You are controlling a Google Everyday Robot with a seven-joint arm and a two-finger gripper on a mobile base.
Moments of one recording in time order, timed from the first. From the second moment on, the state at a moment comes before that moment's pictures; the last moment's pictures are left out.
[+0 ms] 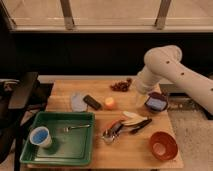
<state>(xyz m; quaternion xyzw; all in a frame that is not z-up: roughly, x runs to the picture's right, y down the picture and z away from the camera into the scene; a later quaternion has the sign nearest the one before) 0.132 0.043 0.689 -0.27 -0.14 -0.06 0.95</state>
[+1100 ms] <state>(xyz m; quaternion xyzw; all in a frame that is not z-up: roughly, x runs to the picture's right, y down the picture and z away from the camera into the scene) 0.057 0.066 0.688 -0.27 -0.16 -0.13 0.94</state>
